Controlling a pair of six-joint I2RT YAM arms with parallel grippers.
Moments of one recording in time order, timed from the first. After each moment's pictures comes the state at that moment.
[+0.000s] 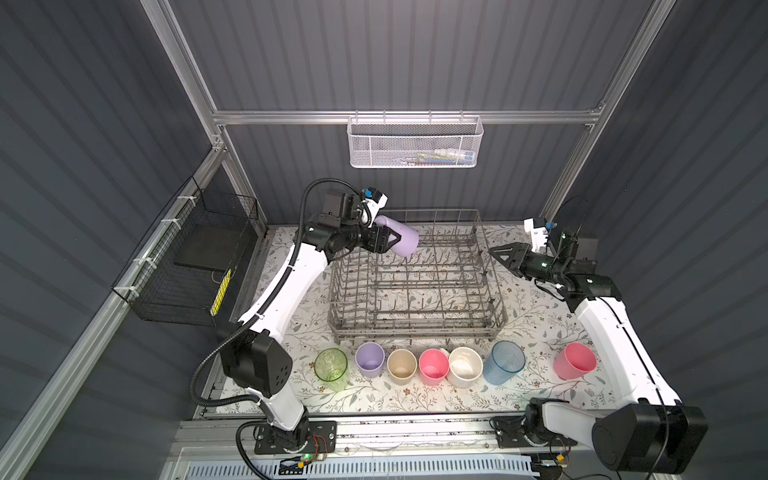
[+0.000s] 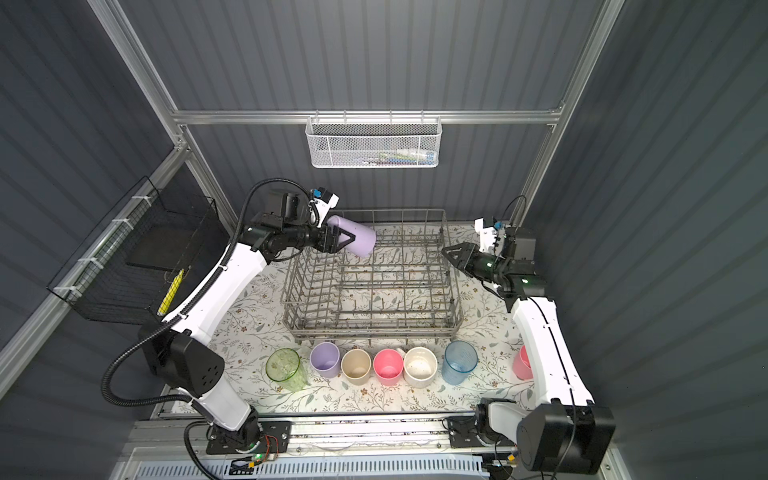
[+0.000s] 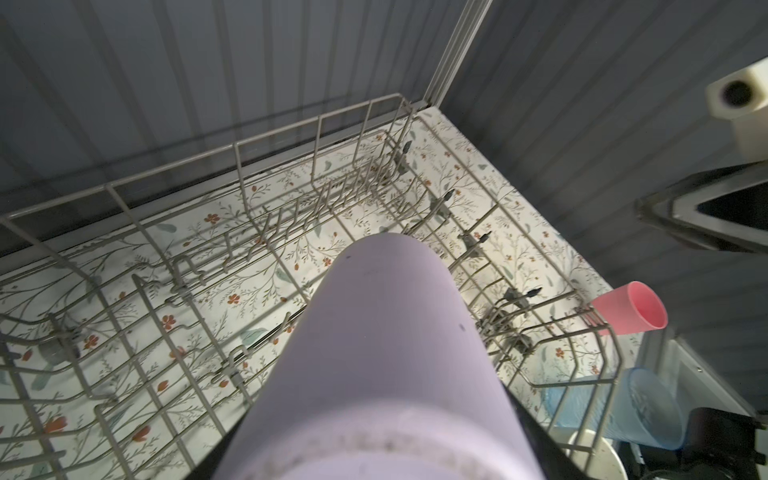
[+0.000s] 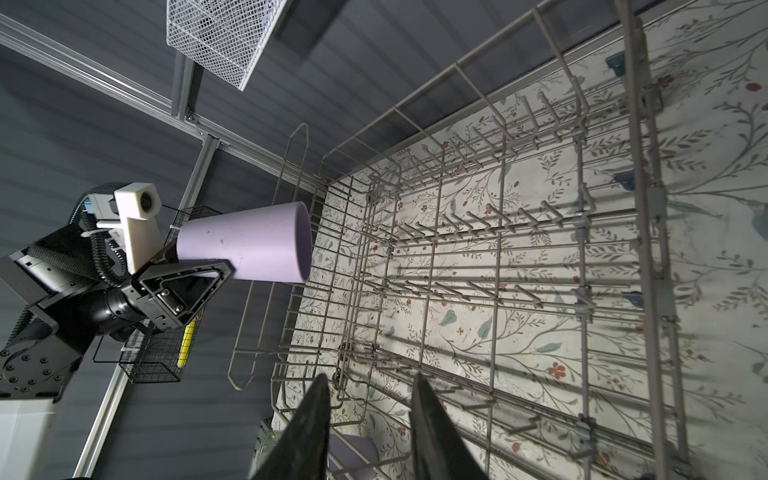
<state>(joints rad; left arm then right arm) -0.42 1.72 1.80 -0.70 0.47 0.00 -0.06 1.20 1.14 -0.45 -0.77 0.56</state>
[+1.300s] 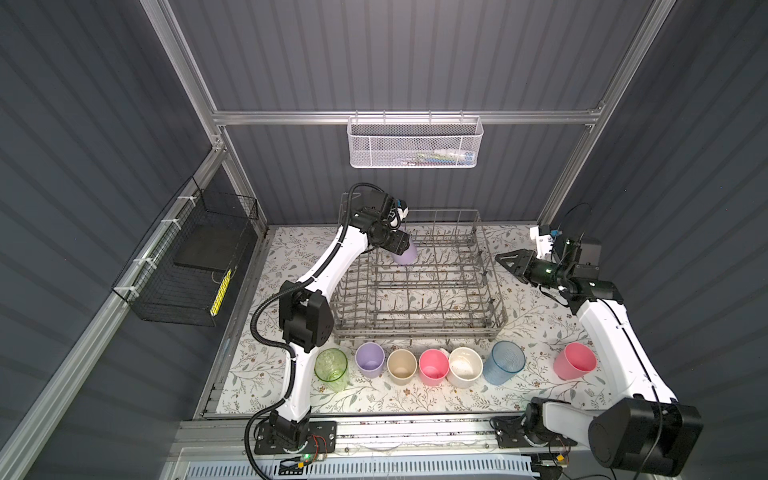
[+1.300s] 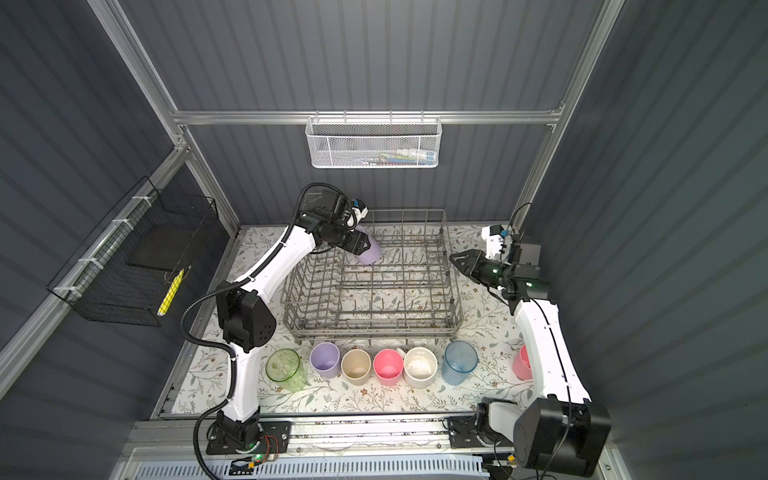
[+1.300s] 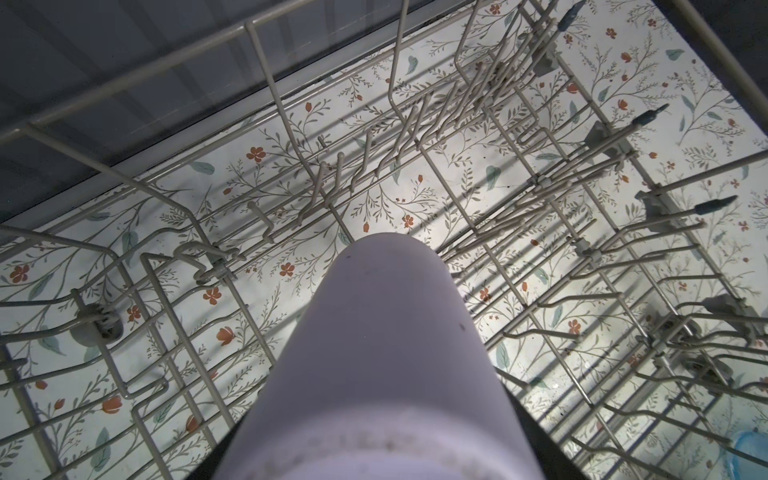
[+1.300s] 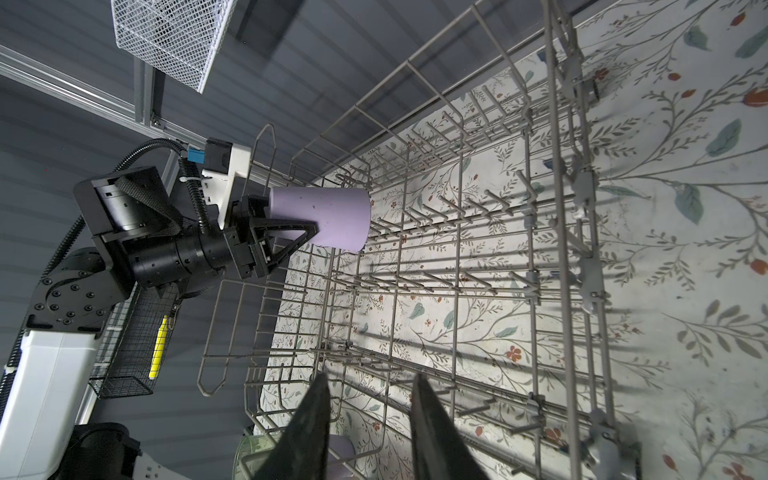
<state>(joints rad) -0.50 2.17 2.19 -0.93 0.17 0.07 -0.13 1.20 1.08 -0.46 -0.79 0.50</state>
